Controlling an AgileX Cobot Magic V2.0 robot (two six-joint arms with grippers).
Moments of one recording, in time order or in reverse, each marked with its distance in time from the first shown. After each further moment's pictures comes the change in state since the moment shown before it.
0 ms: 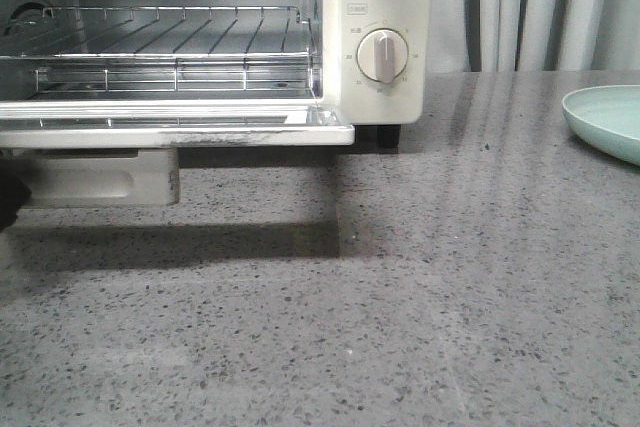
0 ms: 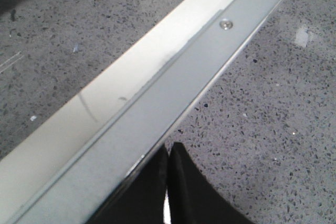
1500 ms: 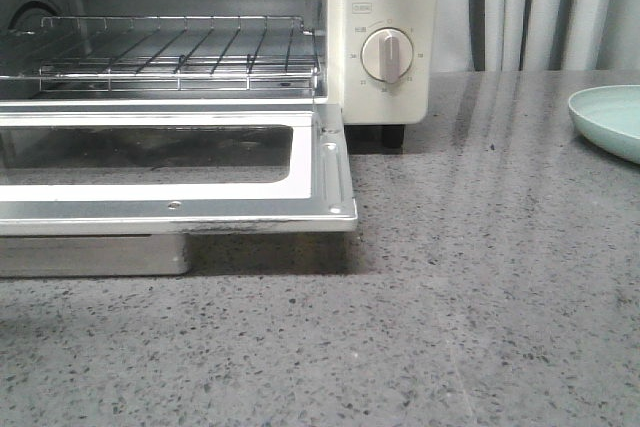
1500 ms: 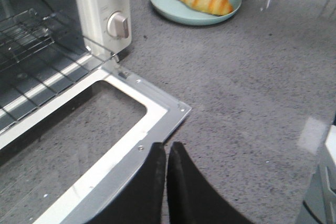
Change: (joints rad) left arm 0.002 -0.477 -0.062 -0.058 0.129 -0.081; right arm -0.059 0.488 -0.592 0.343 1.056 -0.505
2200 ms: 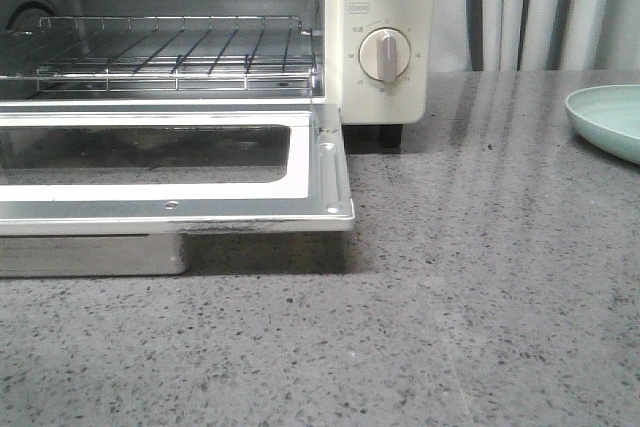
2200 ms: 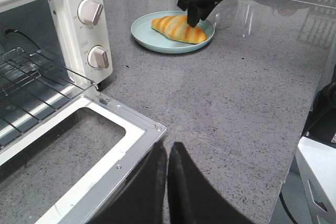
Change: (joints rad) left arm 0.000 -0.134 0.000 -0.035 0.040 -0.016; right arm -0.241 0.346 0.000 0.258 -0.041 -0.162
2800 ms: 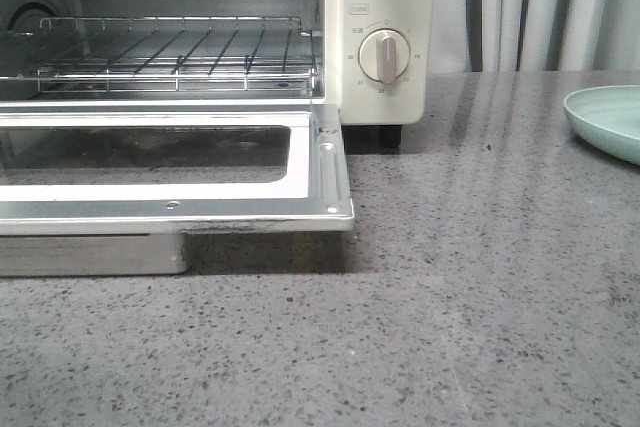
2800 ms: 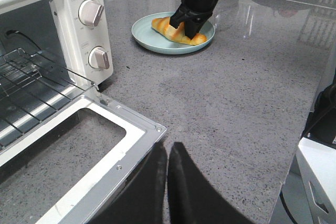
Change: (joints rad) left arm 0.000 -0.002 0.000 -0.002 -0.002 0.000; right arm 0.000 0.145 -0.020 -0.012 -0.024 -0.002
